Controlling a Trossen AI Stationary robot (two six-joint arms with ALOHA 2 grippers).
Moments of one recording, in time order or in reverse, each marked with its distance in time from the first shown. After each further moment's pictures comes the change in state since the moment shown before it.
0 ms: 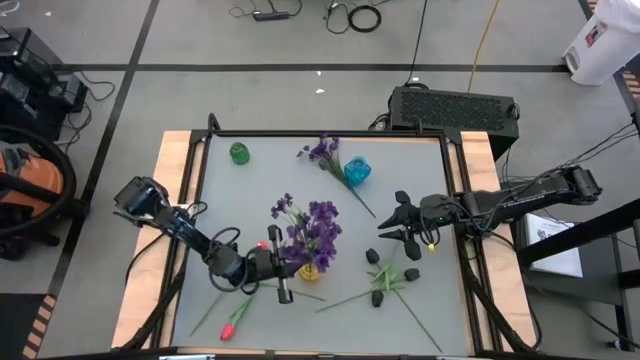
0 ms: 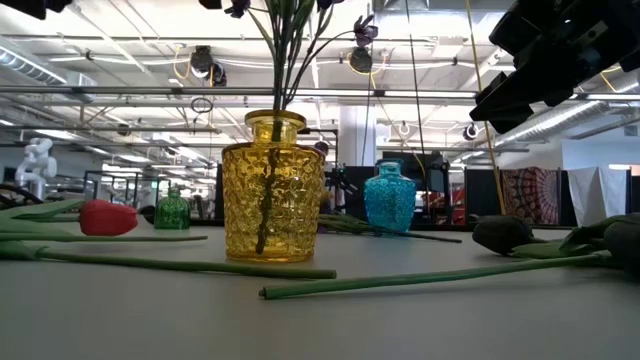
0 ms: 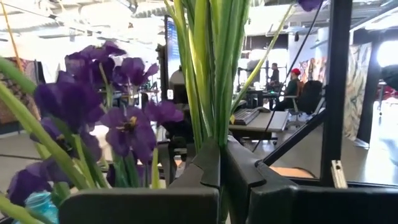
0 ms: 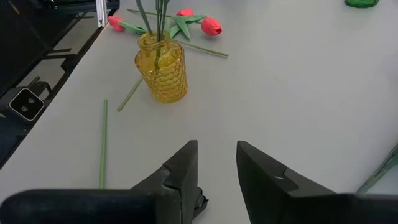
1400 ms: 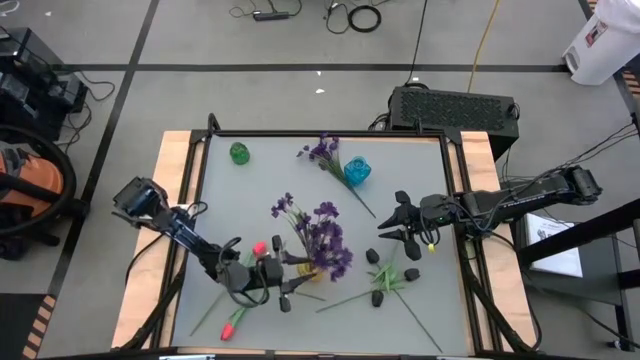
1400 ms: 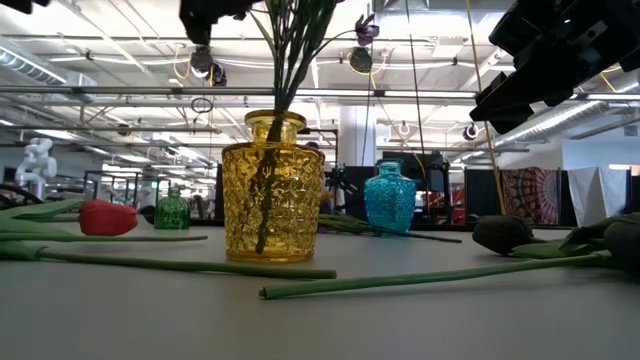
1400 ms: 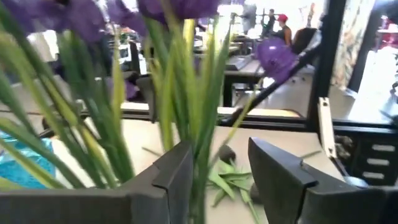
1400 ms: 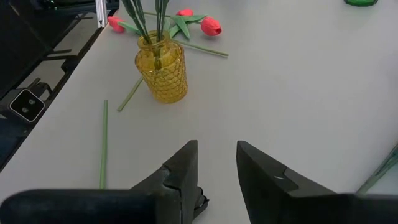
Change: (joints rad) left arm -0.042 0.001 0.000 -0.320 -0.032 -0.231; right arm 0.000 0.000 0.000 0.000 0.000 0.007
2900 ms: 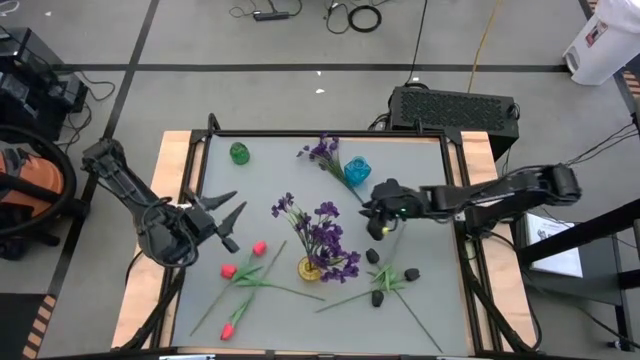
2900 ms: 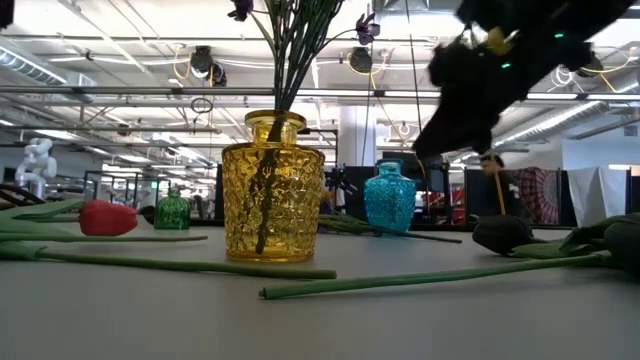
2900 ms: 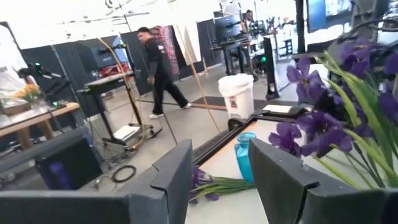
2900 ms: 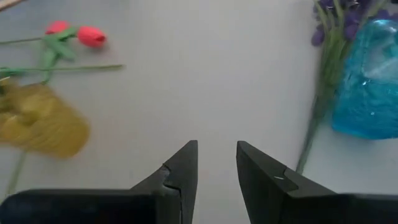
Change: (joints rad) left arm -0.182 -0.773 -0.089 -0.695 -0.748 0.174; right arm -0.141 0.387 0.205 -0.016 0.214 0.272
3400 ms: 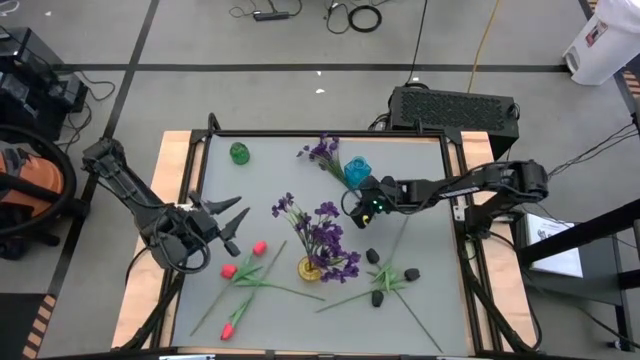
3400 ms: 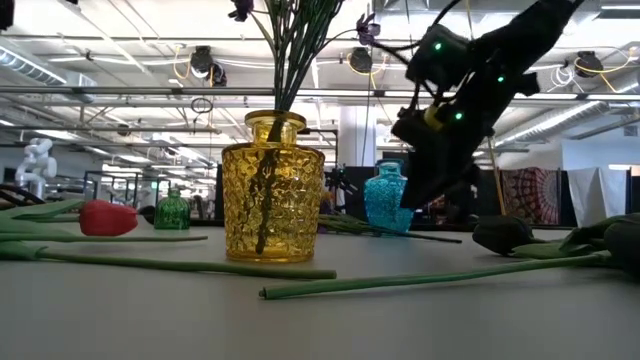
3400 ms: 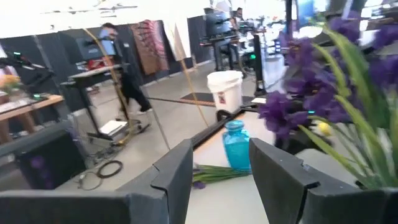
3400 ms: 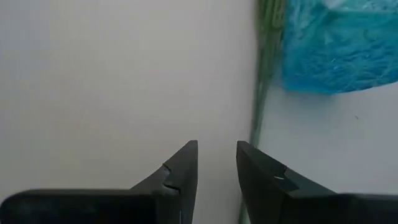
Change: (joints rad) left arm -0.001 -0.005 -0.031 -0.249 0.053 -0.310; right arm -0.124 0.281 0.118 -0.096 0.029 0.136
